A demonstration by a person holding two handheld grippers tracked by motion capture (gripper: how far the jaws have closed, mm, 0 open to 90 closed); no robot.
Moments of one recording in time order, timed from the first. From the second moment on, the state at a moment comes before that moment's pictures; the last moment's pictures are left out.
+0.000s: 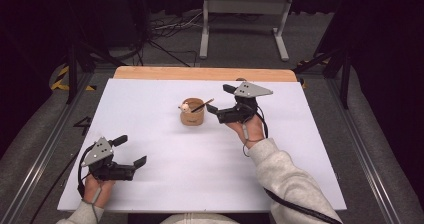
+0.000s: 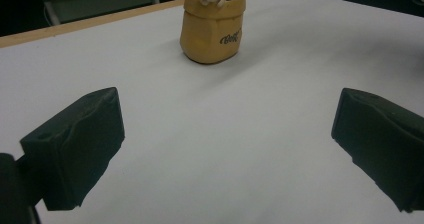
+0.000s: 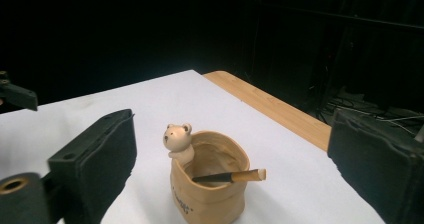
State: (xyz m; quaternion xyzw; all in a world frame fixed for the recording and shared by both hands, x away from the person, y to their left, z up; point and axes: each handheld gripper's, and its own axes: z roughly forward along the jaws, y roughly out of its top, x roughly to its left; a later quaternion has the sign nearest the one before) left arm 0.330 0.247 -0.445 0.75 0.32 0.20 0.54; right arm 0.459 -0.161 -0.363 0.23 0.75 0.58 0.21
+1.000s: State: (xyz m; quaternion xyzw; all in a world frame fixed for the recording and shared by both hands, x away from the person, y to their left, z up) left arm 0.330 0.247 -0.446 0.75 0.32 0.20 0.54; right arm 0.407 -0.247 -0.358 0.23 0.75 0.57 0.25
